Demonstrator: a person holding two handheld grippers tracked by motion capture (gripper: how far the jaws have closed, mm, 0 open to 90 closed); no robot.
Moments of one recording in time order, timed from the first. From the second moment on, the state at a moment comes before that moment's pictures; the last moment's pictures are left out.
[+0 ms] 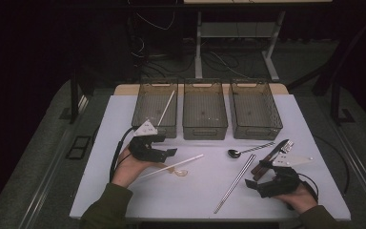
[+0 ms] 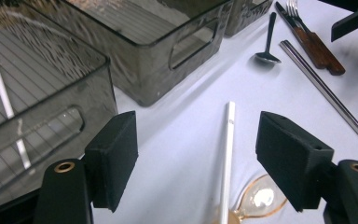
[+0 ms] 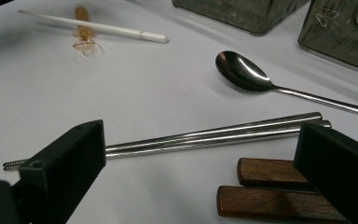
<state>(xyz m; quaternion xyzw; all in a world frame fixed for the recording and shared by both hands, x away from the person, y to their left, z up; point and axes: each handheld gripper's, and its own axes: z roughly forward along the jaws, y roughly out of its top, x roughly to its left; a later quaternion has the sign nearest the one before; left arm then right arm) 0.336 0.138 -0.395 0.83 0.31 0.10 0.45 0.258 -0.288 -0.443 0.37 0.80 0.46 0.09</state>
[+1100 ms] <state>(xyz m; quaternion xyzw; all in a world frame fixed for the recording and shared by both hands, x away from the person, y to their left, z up) 0.339 0.108 -0.426 0.90 0.25 0.03 0.35 0.258 -0.288 -0.444 0.37 0.80 0.46 0.09</state>
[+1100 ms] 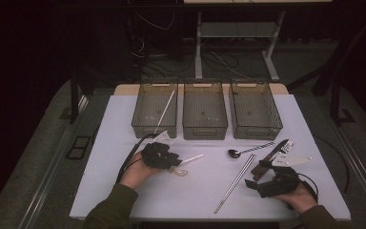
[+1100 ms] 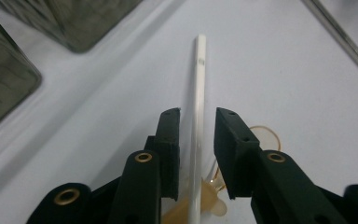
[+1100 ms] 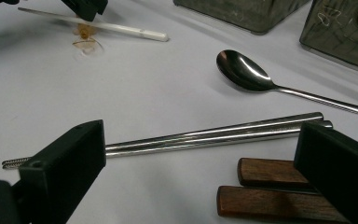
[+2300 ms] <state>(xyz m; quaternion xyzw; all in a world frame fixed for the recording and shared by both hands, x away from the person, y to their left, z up) 0.342 0.103 -0.437 0.92 0.25 0.05 0.31 0.259 -0.288 -0.444 0.37 0.80 0.46 0.09</state>
